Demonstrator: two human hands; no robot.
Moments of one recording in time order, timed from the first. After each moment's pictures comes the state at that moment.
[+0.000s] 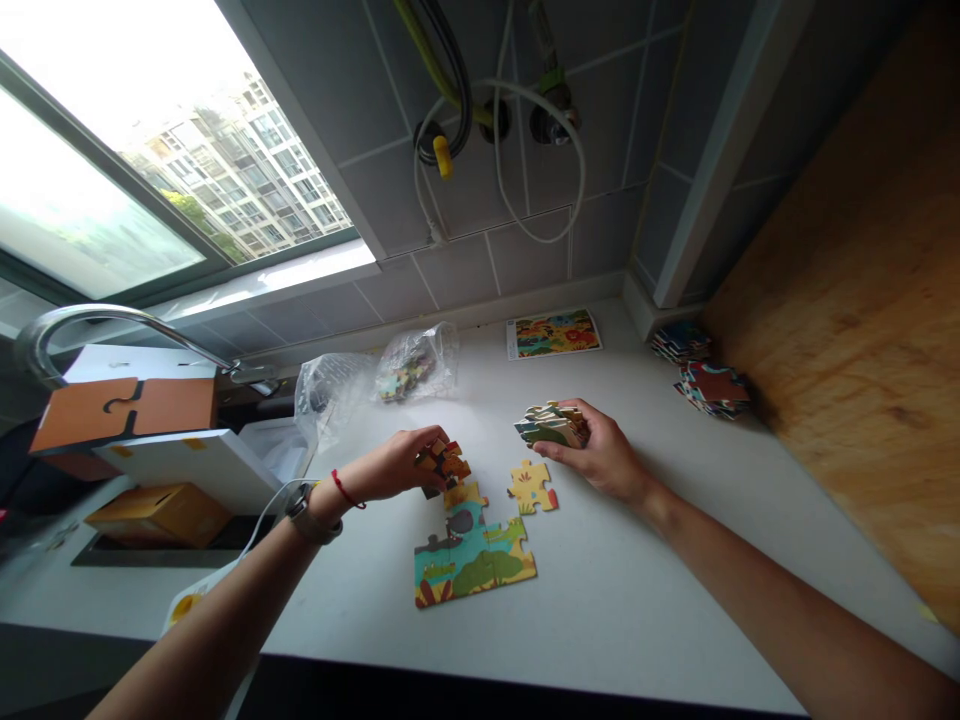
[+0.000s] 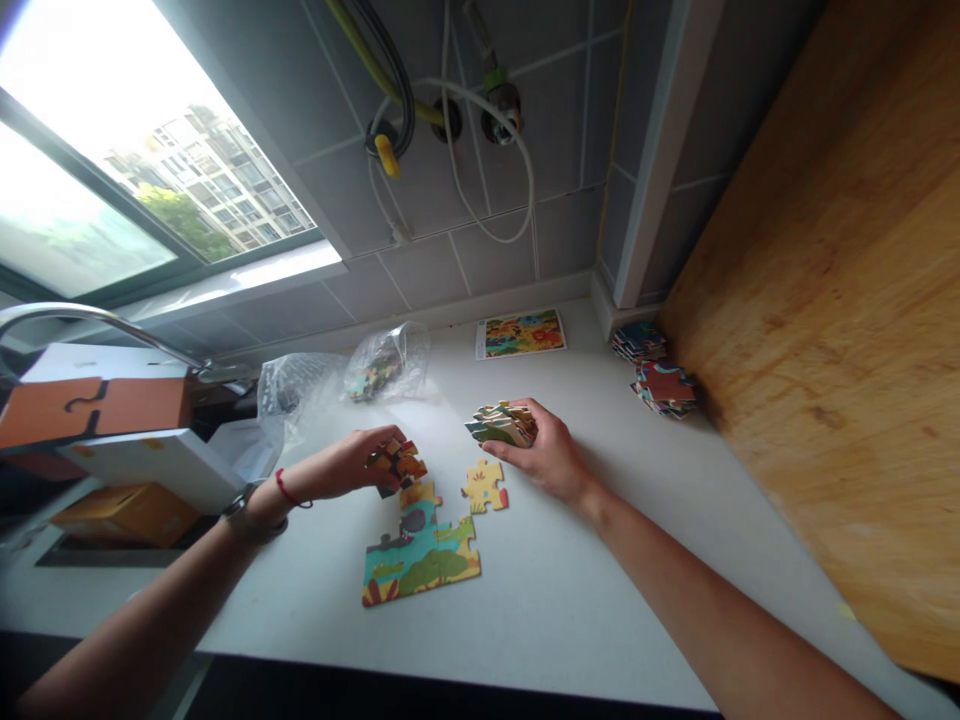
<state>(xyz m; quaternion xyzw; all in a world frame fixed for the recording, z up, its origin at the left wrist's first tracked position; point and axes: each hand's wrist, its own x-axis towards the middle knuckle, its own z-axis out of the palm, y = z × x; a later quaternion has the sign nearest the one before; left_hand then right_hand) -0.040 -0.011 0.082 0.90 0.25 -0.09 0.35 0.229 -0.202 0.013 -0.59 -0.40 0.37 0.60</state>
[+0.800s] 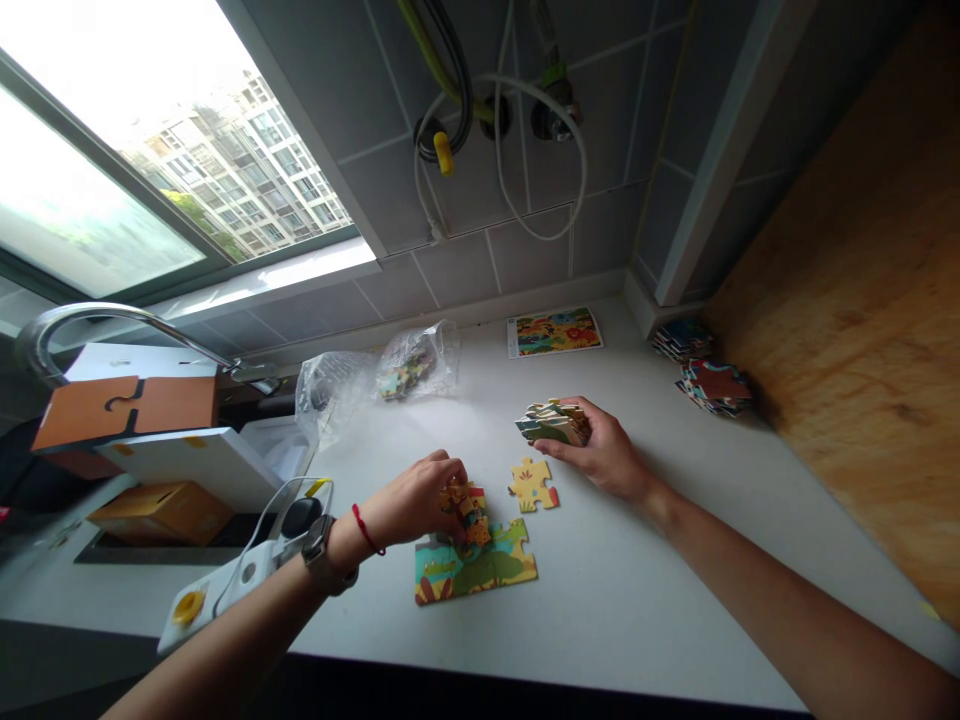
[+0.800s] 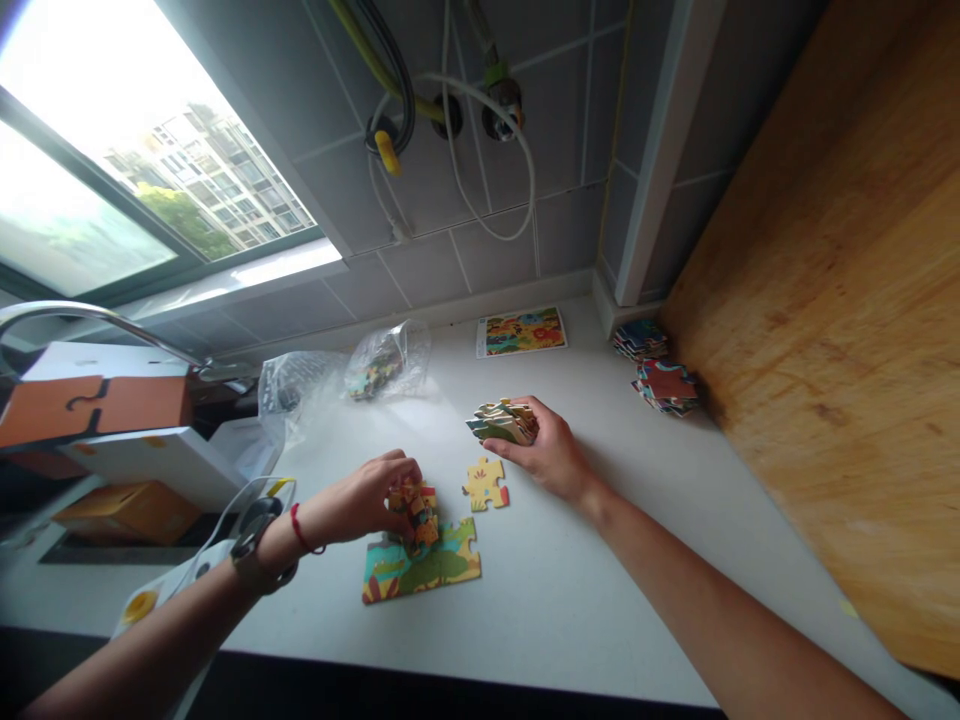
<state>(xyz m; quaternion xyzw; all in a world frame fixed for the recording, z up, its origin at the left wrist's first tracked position) -0.030 -0.067 0.079 0.90 0.30 -0.15 0.27 0.229 -0.202 0.010 -0.58 -0.39 0.37 0.61</state>
